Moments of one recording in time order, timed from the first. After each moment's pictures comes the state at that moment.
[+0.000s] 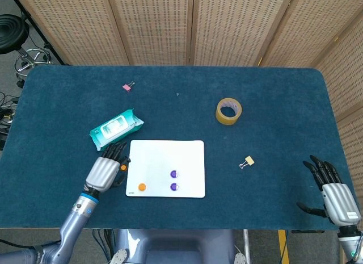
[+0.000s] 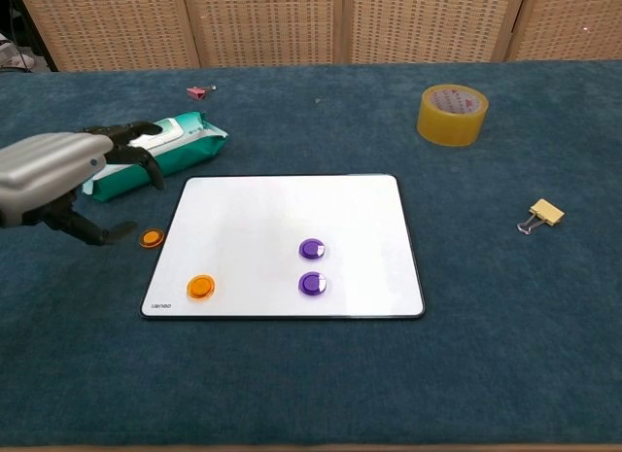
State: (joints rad) left arm -0.46 -1.57 -0.09 -1.54 1.33 1.16 0.41; right arm 0.10 -1.07 -0.01 -1.58 -1.61 1.48 0.24
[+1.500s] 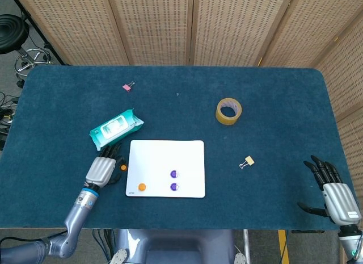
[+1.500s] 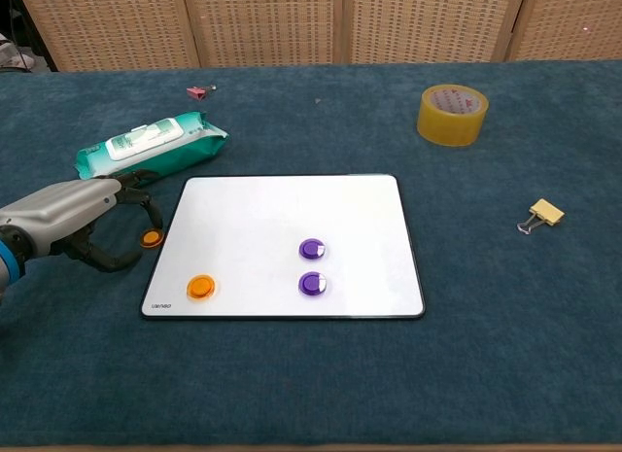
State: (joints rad) left arm -0.49 -1.71 -0.09 -1.27 1.25 1.04 0.22; right arm 0.10 -1.07 -0.01 -1.57 -1.60 1.46 0.26
